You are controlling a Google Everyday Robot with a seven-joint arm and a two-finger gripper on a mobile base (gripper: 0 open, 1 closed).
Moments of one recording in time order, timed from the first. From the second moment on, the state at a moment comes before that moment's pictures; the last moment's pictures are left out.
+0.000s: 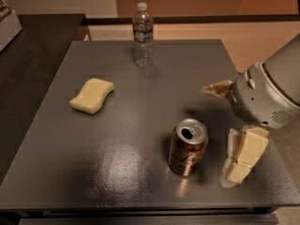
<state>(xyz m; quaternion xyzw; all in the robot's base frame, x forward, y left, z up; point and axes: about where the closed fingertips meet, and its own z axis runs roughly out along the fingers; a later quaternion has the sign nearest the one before) 0.366 -0.123 0.907 -0.68 0.69 0.14 0.21</state>
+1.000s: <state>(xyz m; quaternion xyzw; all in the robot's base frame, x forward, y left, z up) 0.365 -0.097 0.893 -0.69 0.67 0.17 0.22</state>
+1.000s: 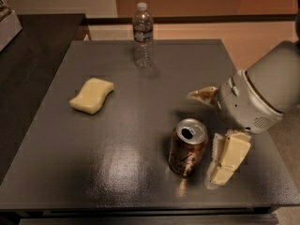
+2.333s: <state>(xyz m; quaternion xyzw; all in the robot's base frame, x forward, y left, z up) 0.366 -0.065 0.914 -0.70 0.65 0.19 0.22</state>
